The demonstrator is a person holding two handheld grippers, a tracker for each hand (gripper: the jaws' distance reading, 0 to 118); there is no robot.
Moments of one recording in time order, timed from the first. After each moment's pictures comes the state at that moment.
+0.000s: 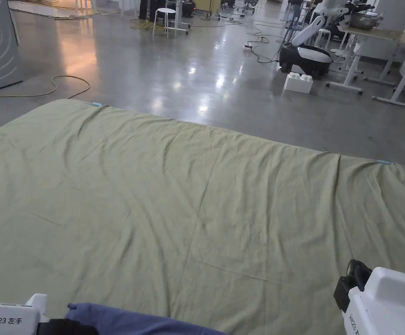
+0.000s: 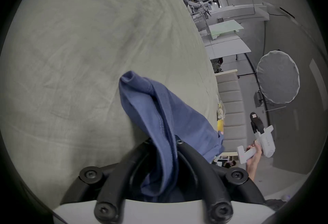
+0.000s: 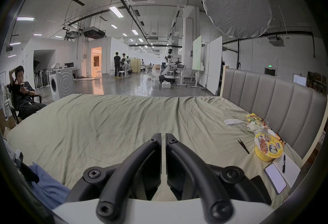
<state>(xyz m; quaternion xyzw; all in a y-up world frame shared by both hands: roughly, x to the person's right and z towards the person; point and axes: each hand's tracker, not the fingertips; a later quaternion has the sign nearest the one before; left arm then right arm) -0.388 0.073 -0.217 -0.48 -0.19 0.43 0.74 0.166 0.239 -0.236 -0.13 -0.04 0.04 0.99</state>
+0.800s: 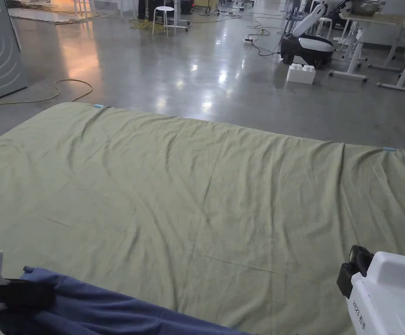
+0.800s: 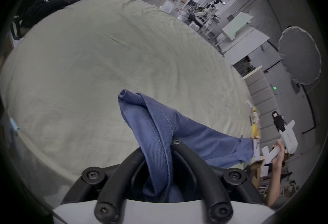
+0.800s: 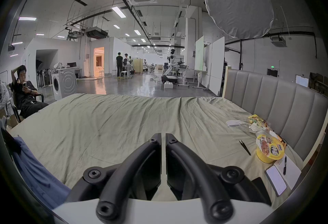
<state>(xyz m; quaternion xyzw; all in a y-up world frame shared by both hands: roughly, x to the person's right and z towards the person) -0.429 0.208 -0.191 -0.47 -0.04 0.25 0.85 0.169 0.239 -0.235 -0.12 -0.03 0.04 0.99</state>
